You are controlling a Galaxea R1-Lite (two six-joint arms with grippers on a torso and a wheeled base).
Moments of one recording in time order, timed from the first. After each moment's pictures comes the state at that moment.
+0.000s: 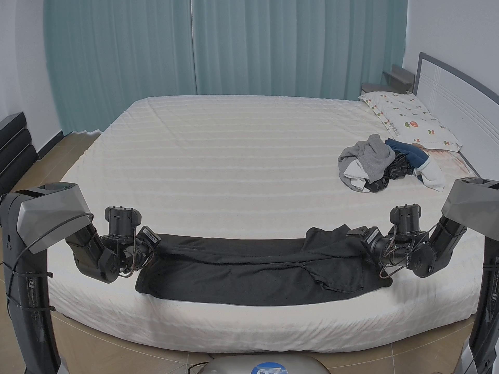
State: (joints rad) left arm -0.12 2.33 -0.85 -0.85 0.08 -0.96; right arm 0.15 2.27 -0.77 -0.88 0.12 0.98
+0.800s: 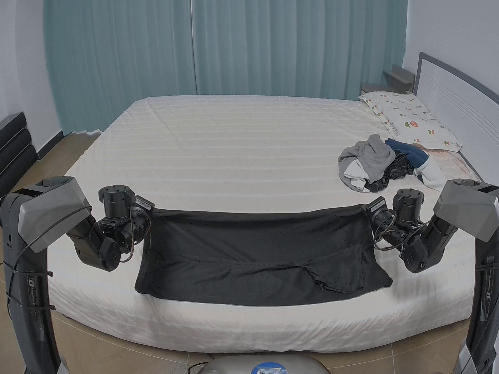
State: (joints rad) left arm -0.10 2.34 -0.96 -1.03 0.11 -1.13; right arm 0.14 2.36 -0.89 -1.21 -0.02 1.13
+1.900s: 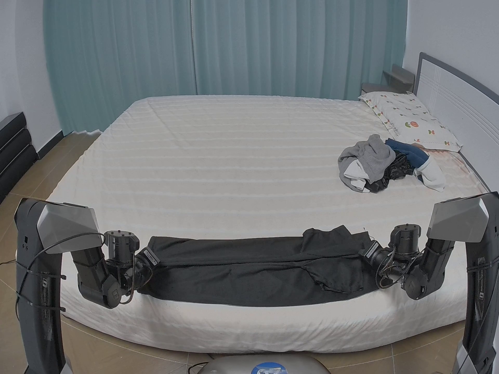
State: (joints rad) left arm -0.11 2.44 -0.67 -1.18 0.11 -0.77; right arm 0.13 2.45 -0.66 -1.28 0.05 0.85
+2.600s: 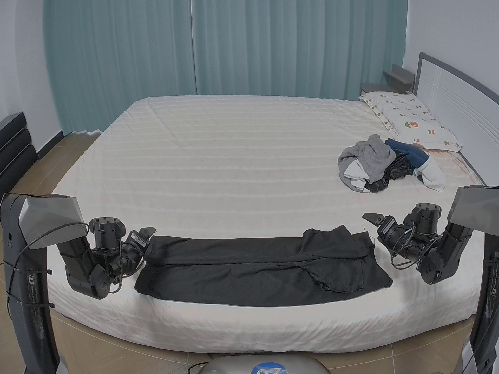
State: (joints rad) left arm -0.06 2.36 -0.67 -1.19 -0.01 -1.00; right arm 0.05 2.32 -0.68 -1.29 0.19 0.86
